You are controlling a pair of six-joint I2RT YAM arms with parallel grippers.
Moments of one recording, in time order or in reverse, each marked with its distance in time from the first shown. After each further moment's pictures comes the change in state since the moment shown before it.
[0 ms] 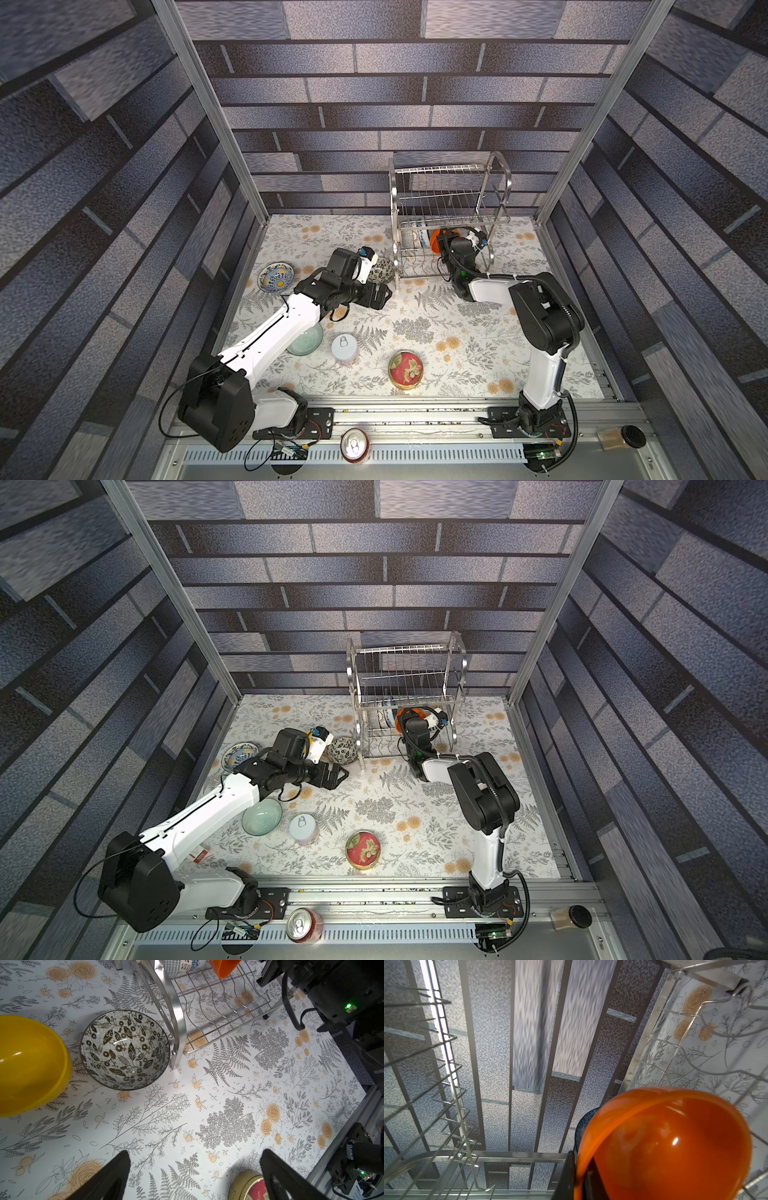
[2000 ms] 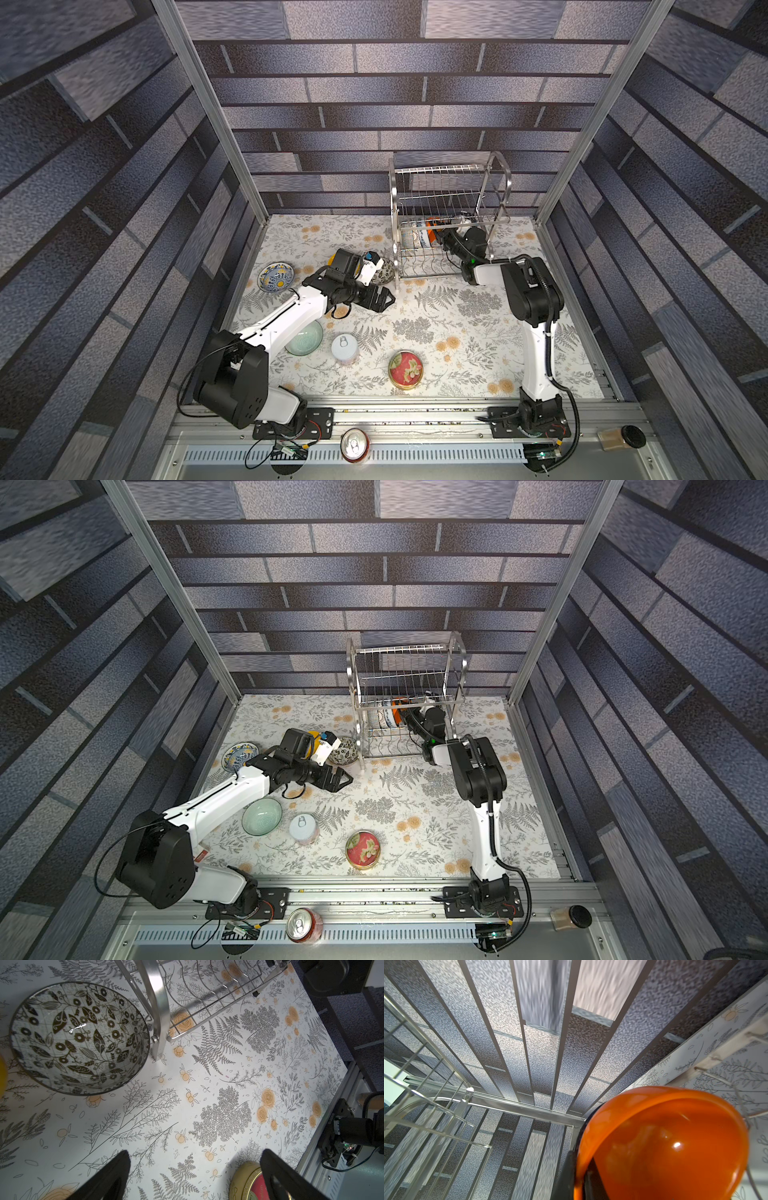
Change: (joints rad) left arm 0.046 0.117 -0.011 0.044 0.162 0.086; right arm -0.178 0.272 0.217 0.183 -0.733 -0.064
